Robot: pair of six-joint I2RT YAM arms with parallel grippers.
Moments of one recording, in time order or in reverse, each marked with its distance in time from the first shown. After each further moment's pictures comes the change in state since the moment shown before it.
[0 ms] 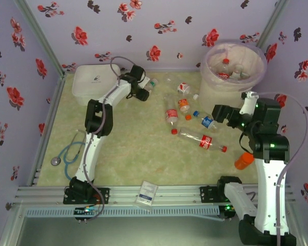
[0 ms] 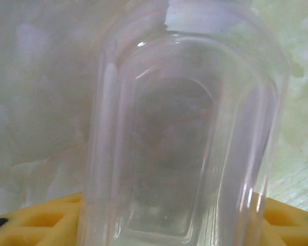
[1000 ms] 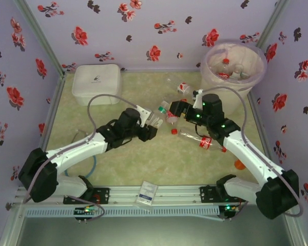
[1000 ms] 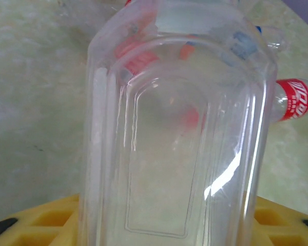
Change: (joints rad) left arm -0.417 -1.201 -1.387 0.631 0.048 -0.438; right arm 0.511 0.330 -0.361 0.816 -0.052 0.521
